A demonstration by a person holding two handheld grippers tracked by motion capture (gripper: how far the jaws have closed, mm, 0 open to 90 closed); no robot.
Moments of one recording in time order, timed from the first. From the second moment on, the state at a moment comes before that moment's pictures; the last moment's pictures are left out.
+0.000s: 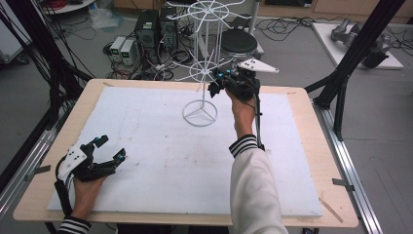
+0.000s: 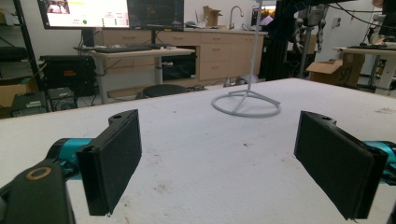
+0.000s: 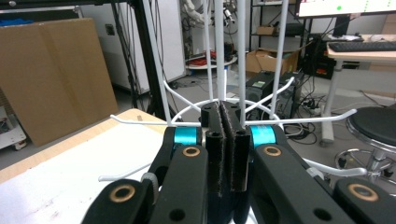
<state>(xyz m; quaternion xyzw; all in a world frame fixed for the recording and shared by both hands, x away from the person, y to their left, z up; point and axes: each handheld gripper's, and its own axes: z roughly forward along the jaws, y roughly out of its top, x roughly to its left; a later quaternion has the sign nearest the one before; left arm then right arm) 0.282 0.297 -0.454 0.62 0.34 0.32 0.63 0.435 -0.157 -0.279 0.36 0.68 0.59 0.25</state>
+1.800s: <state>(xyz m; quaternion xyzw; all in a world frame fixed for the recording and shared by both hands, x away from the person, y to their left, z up) 0.281 0.296 -0.455 0.62 0.33 0.33 0.63 0.361 -0.207 -0.260 0.31 0.69 0.59 0.27</state>
